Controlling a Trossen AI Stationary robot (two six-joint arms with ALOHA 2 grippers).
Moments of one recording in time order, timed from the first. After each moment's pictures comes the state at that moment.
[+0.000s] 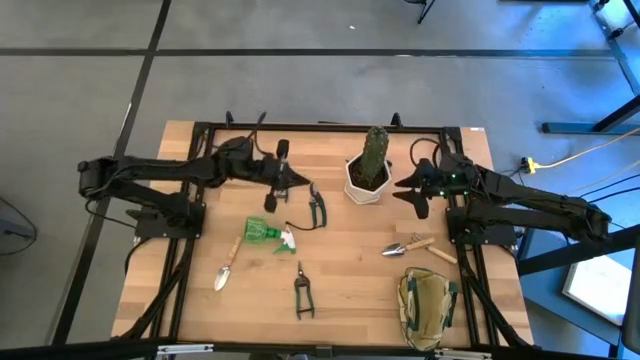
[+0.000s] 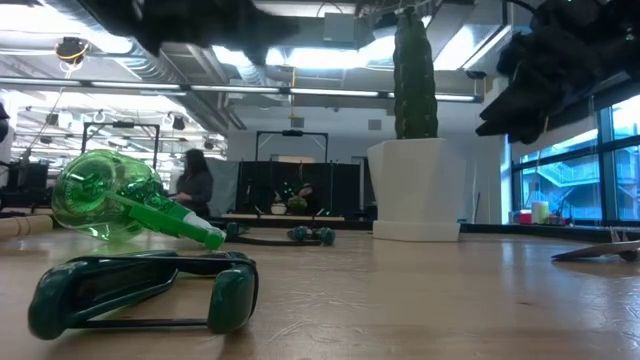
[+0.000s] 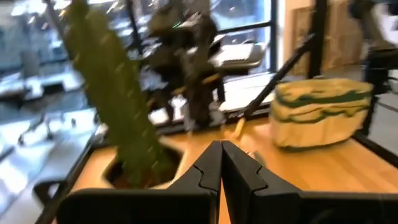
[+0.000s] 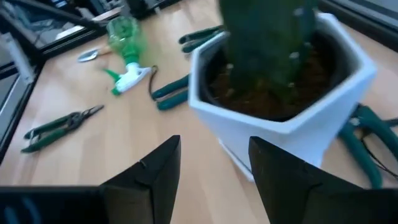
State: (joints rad) left arm 0.29 1.21 0.68 0.44 0.38 0.16; right arm -0.34 0.59 0.39 -0.31 -0.24 0.20
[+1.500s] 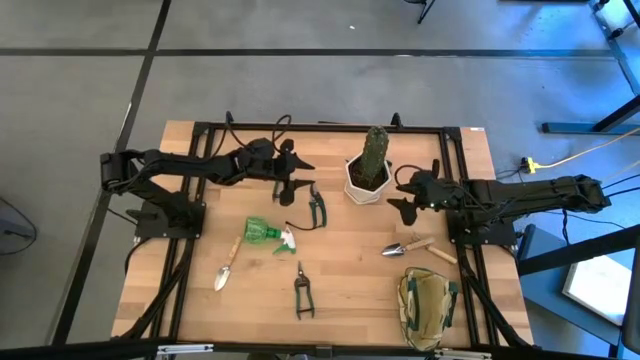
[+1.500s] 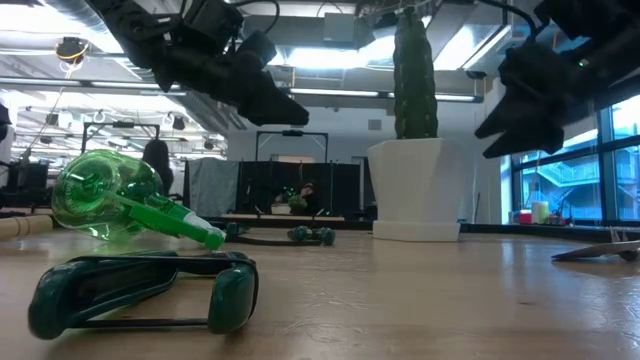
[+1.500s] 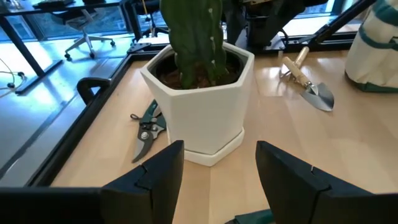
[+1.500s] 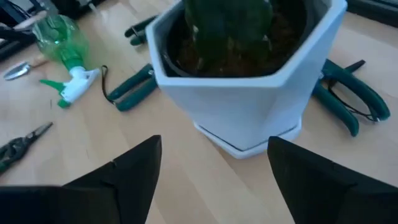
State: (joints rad) left arm 0.35 1.40 0.68 0.39 0.20 0.17; right arm 0.02 0.70 0.38 -0.32 0.31 0.60
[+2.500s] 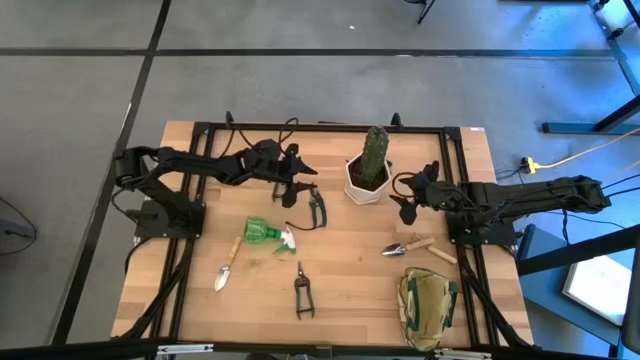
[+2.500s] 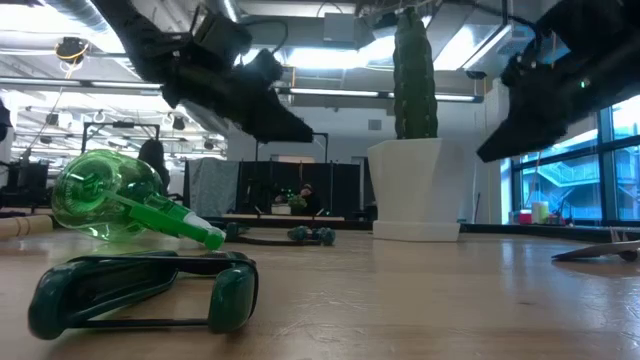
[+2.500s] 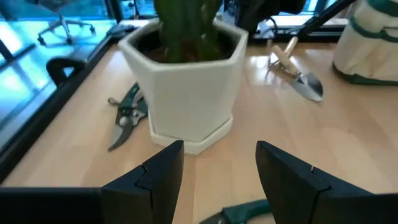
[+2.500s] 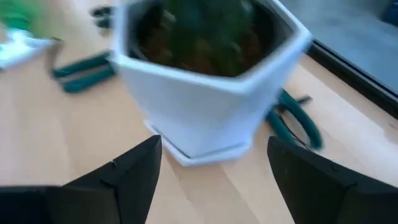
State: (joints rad) left arm 0.38 1.51 0.68 0.46 0.30 0.14; right arm 0.02 0.70 0.30 -0.26 0.48 0.33
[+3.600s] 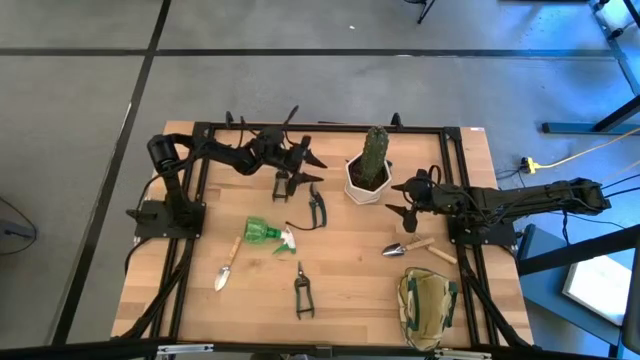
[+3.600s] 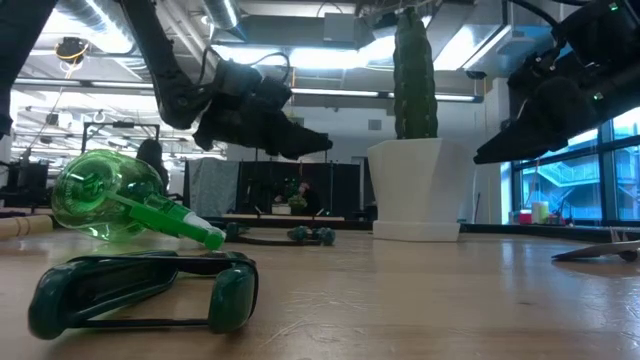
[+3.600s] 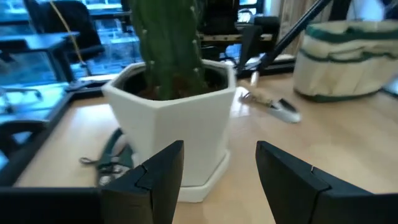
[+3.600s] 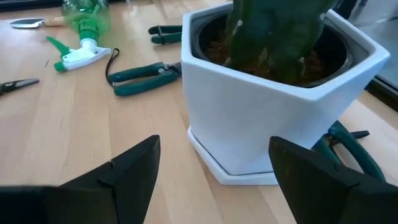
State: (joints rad) left arm 0.55 1.81 0.75 0.86 0.72 0.22; right arm 0.02 0.64 0.17 0.00 0.30 0.16
